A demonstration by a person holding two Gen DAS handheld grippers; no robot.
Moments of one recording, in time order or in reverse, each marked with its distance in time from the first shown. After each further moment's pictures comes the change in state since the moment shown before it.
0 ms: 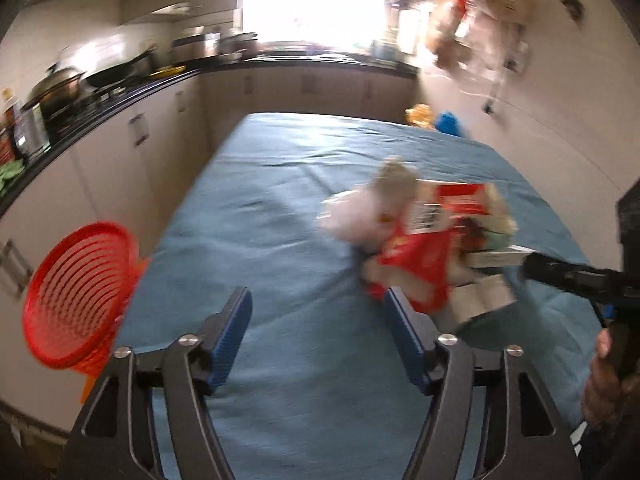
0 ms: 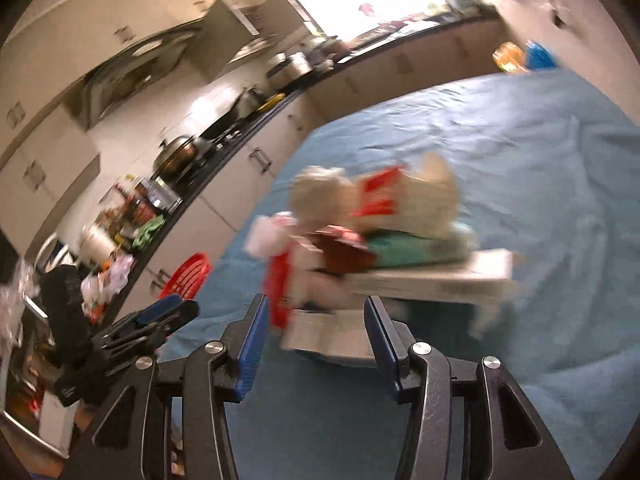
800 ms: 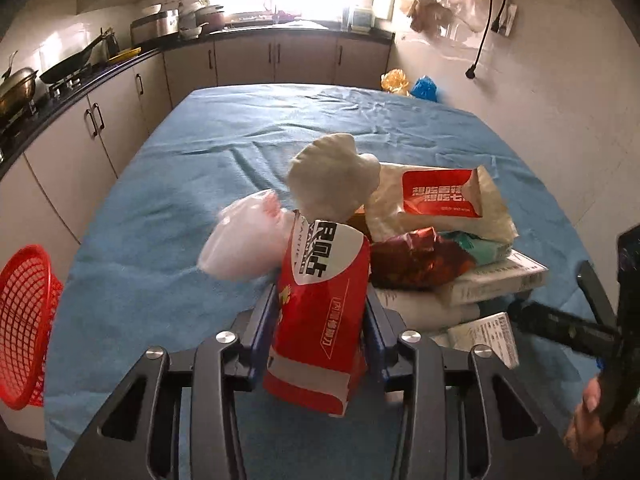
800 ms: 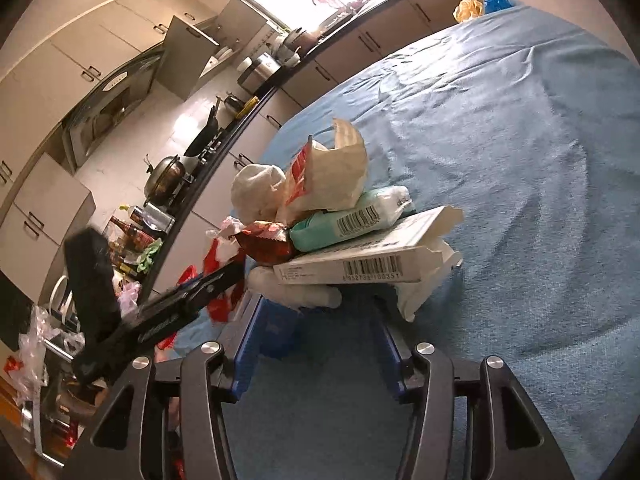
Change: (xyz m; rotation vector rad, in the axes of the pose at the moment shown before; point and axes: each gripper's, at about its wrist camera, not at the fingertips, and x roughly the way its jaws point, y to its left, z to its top) left arm 0.071 -0.030 0.028 0.017 0.117 -0.062; right arm 0.004 -0.048 -0.005 0.159 0.031 0.049
